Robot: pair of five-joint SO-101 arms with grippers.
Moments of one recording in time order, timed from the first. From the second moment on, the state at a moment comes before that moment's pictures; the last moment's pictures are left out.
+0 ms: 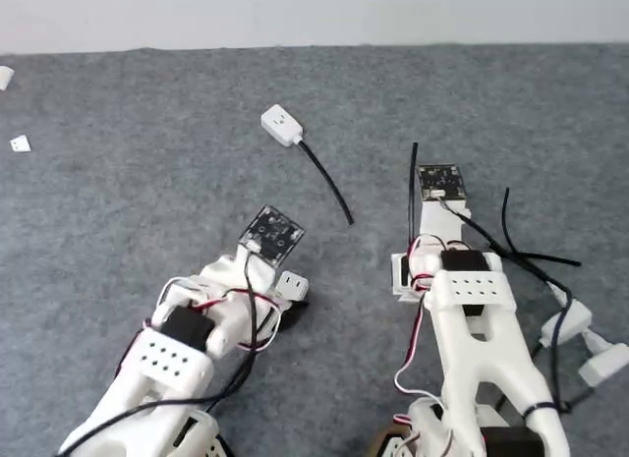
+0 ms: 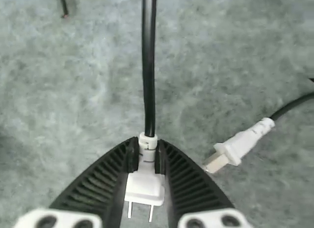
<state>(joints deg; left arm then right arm) 19.9 -48.4 69.8 48.0 -4.6 -3.7 -25.5 53.7 50.5 0.3</state>
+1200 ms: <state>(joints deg) 22.6 6.5 27.6 66.2 17.2 -3.5 -25.5 53.7 48.9 1.2</state>
